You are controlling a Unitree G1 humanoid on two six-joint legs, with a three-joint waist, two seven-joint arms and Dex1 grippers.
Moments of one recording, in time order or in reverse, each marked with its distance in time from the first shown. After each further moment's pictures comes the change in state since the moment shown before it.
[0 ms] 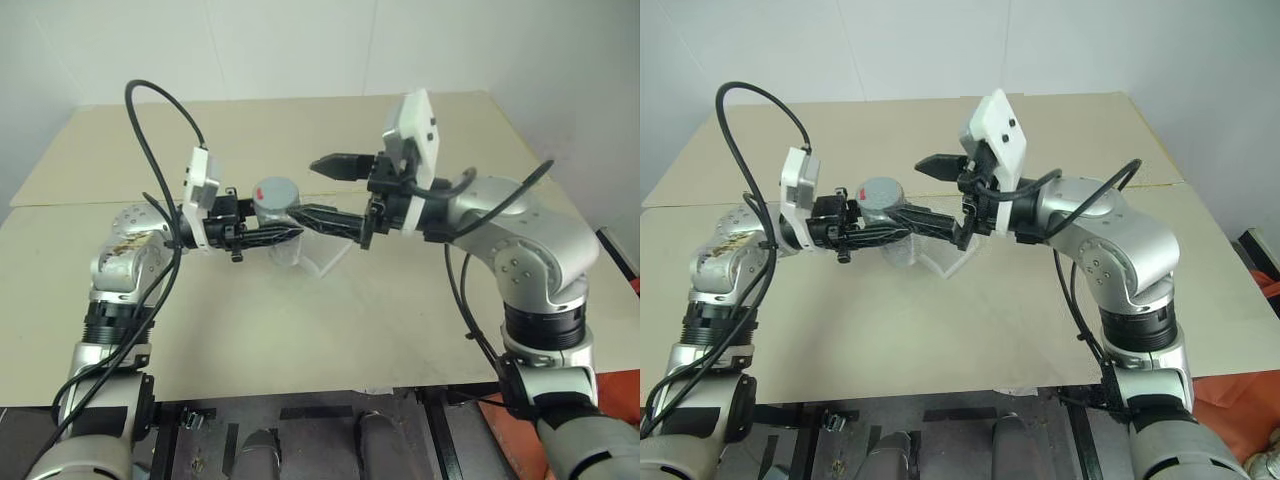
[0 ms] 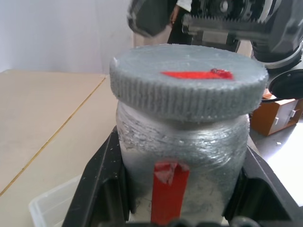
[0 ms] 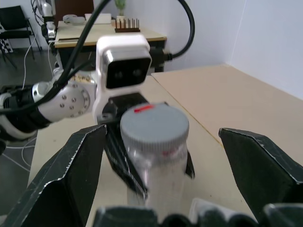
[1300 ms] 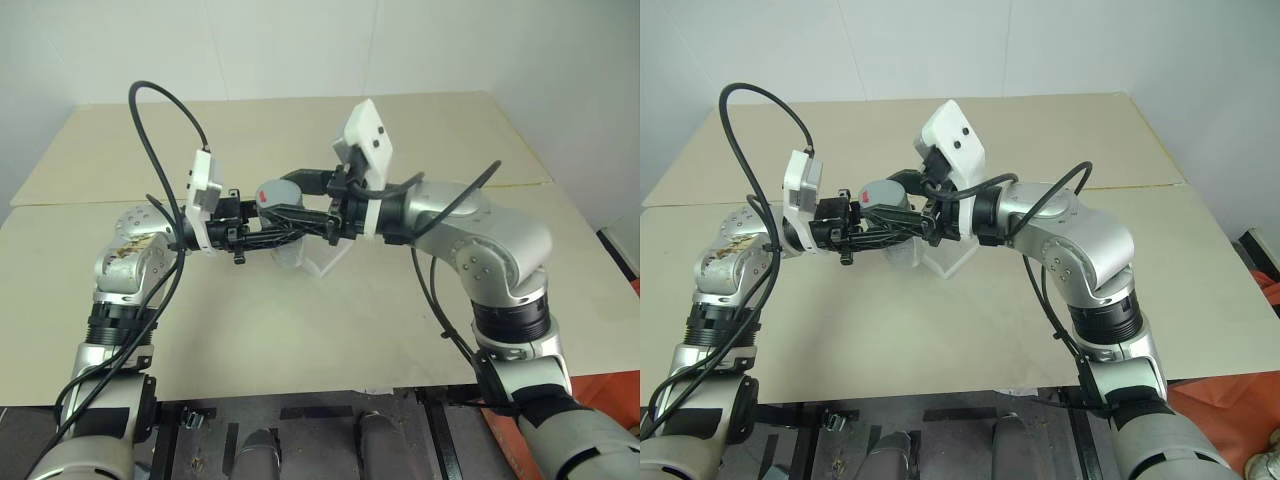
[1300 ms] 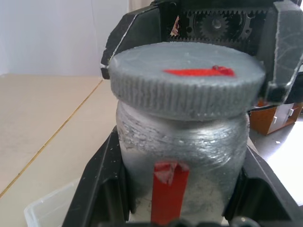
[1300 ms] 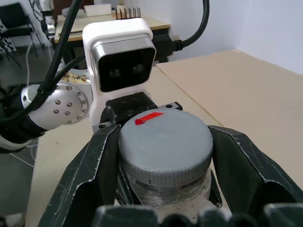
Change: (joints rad) left arm 0.006 0.004 -0.006 -0.007 -0.001 -0.029 -0.007; right arm -0.045 0.084 0.066 0.069 -0.010 0.048 -0.068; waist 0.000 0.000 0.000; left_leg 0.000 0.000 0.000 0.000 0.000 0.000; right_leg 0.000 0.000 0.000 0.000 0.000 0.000
